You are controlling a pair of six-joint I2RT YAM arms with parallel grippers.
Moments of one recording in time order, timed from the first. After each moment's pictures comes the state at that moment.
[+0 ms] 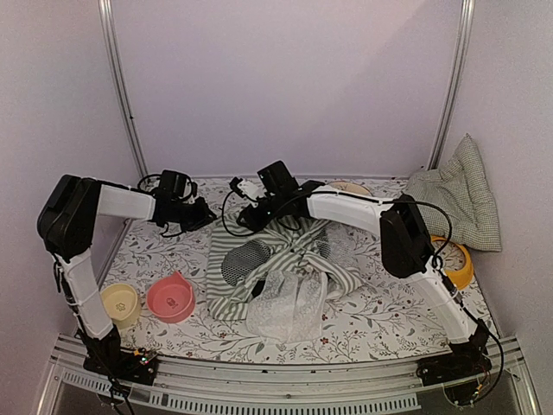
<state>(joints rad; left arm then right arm) -0.28 1.89 1.10 0.03 0.25 -0.63 0.82 2.57 2.30 -0.39 -0.22 -0.12</state>
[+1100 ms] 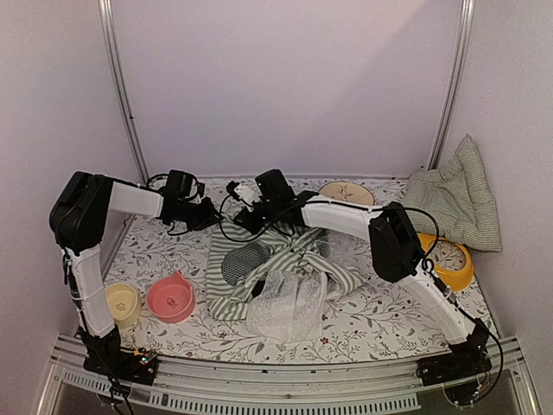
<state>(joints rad) -0.28 2.00 1.20 0.02 0.30 -0.61 0.82 2.68 2.36 -0.25 -0.25 -0.12</state>
